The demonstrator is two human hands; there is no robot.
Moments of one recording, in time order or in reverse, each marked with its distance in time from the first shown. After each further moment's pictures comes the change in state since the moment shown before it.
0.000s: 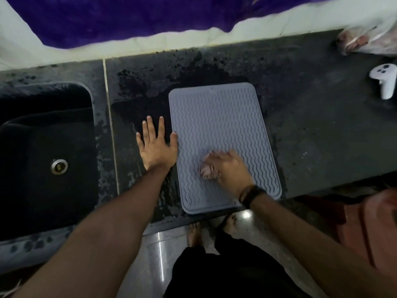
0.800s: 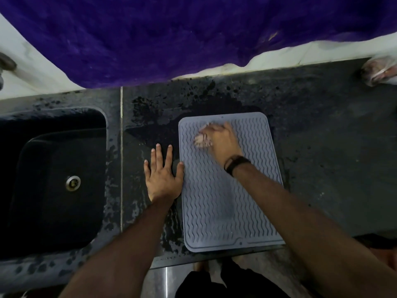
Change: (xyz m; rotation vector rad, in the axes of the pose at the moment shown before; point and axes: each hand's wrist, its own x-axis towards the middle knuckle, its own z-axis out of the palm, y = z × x) left_hand 0.002 0.000 0.004 0.024 0.029 -0.016; right_hand 0.172 0.014 -0.047 0.029 0.154 0.032
